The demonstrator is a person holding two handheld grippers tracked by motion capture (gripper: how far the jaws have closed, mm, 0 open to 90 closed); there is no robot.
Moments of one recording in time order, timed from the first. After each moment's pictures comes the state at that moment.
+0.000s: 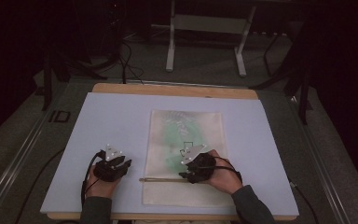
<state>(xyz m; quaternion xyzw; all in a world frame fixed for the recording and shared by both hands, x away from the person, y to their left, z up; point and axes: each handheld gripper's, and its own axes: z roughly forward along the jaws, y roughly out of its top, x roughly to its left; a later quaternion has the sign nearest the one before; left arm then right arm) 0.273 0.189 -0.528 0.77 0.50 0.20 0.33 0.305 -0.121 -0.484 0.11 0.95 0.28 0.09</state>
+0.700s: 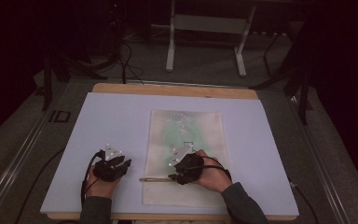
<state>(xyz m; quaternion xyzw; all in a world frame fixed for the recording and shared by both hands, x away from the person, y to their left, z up) 0.273 0.190 -0.528 0.77 0.50 0.20 0.34 0.303 -0.087 -0.485 0.08 0.95 0.28 0.07</state>
